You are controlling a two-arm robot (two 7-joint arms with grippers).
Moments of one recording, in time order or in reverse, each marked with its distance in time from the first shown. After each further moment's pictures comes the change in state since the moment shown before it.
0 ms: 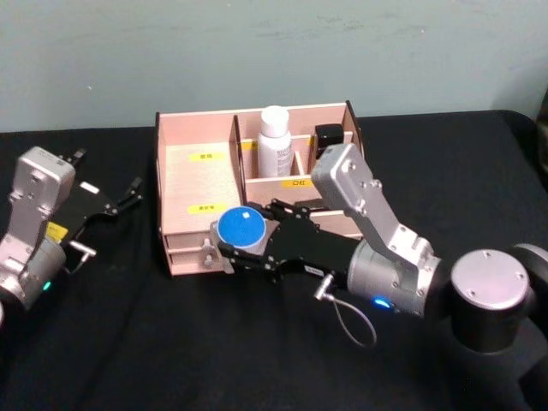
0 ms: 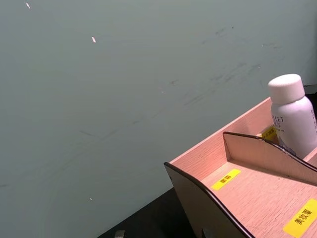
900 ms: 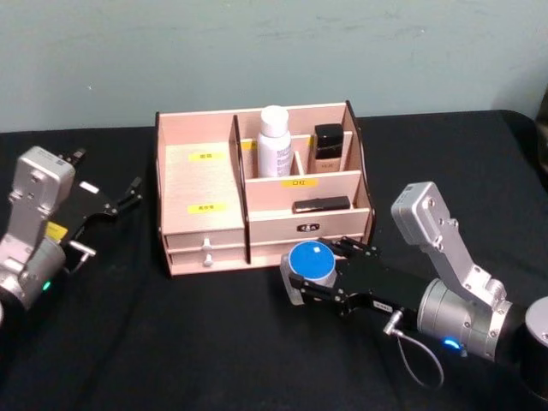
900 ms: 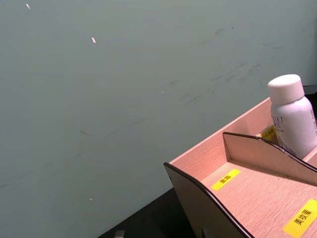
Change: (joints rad) left arm 0.000 0.000 0.000 0.000 0.000 0.000 0.000; right arm -0.181 0.114 0.133 -0.051 0.071 -0.019 0.001
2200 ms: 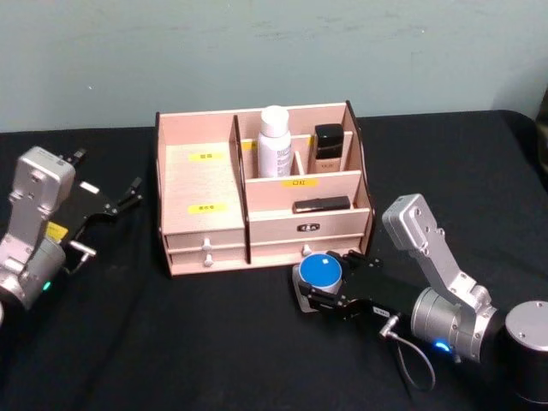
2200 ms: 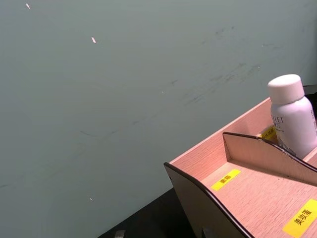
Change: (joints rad) left arm 0.000 0.000 0.000 0.000 0.000 0.000 0.000; right arm 0.038 -0.069 0.002 0.166 -0.037 0.004 -0.008
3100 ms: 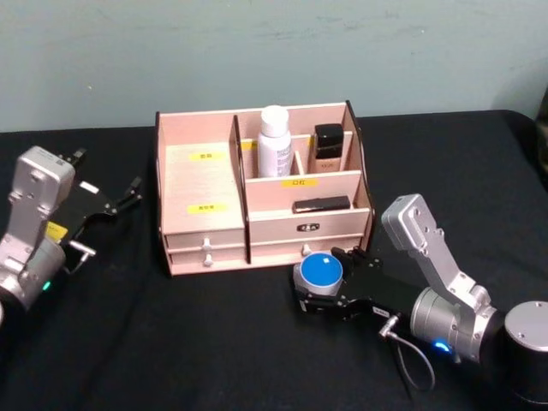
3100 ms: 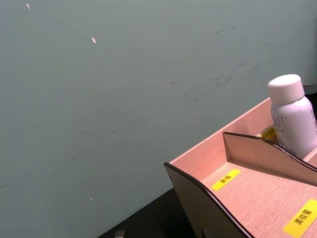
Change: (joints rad) left arm 0.000 0.000 0.000 0.000 0.000 0.000 0.000; right arm 0.000 -0.001 0.000 0.000 -0.003 0.000 -0.002
